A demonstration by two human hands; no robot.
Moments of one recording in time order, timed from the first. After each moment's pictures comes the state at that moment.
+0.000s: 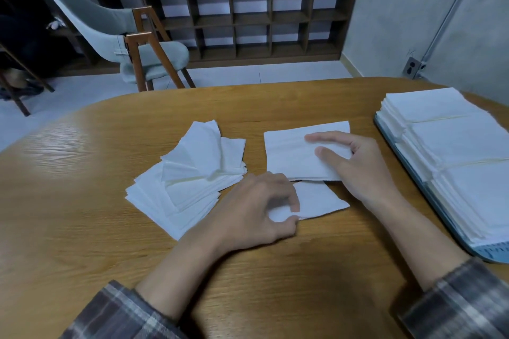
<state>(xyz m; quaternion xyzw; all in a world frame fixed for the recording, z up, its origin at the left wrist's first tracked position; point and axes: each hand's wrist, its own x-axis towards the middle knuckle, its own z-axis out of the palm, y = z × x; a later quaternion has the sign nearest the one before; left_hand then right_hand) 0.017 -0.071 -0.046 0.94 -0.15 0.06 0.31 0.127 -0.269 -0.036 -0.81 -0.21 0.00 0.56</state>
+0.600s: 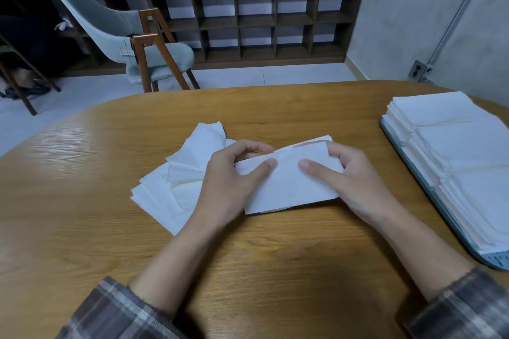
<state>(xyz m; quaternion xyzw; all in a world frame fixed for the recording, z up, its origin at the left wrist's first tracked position) 0.027 -0.051 -0.033 0.80 0.08 0.17 0.57 0.109 -0.258 -0.035 -0.72 -0.24 0.14 0.64</state>
